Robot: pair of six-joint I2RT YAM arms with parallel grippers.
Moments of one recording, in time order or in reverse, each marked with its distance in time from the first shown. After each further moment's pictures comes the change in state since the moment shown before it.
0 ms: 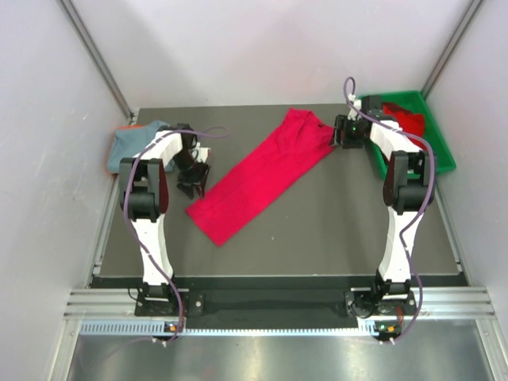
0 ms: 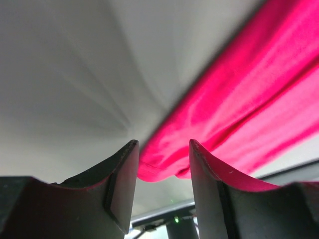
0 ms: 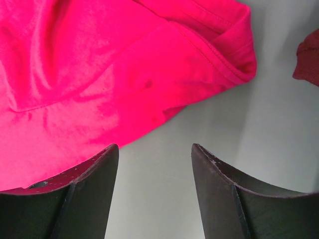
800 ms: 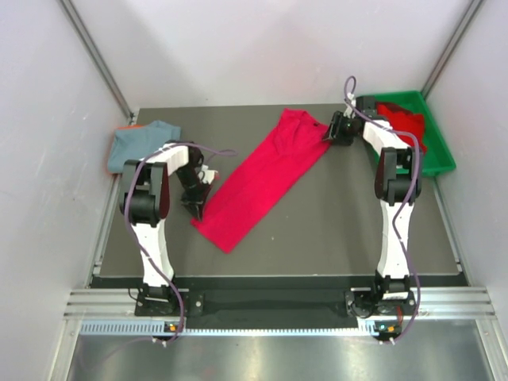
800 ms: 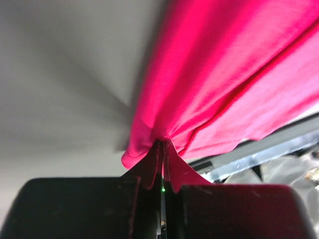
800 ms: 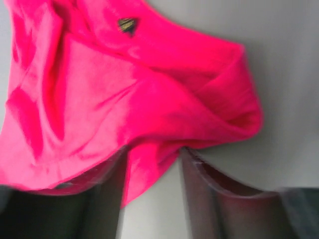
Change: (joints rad) left arm -0.045 -0.058 -0.222 -0.064 0.056 0.043; right arm 0.008 0.205 0.185 0.061 -0.084 0.181
